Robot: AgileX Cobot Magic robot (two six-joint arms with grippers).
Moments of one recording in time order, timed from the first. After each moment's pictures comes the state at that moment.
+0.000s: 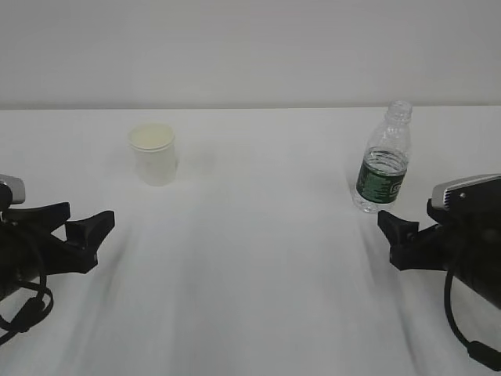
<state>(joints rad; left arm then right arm) -0.32 1.82 -0.29 0.05 -1.15 -0.13 0.18 1.93 -0.34 -0.08 -1.15 -0.04</state>
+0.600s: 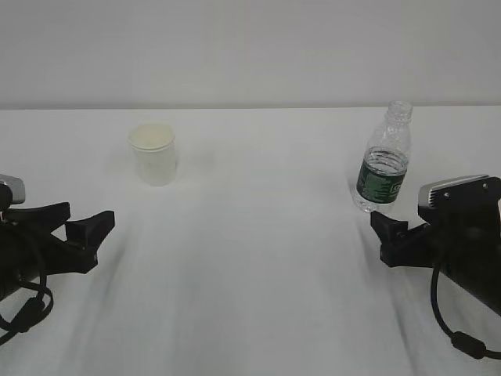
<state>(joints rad) -0.32 1.82 -0.29 0.05 -1.15 -0.13 0.18 2.01 -0.41 -0.07 -1.15 -0.04</state>
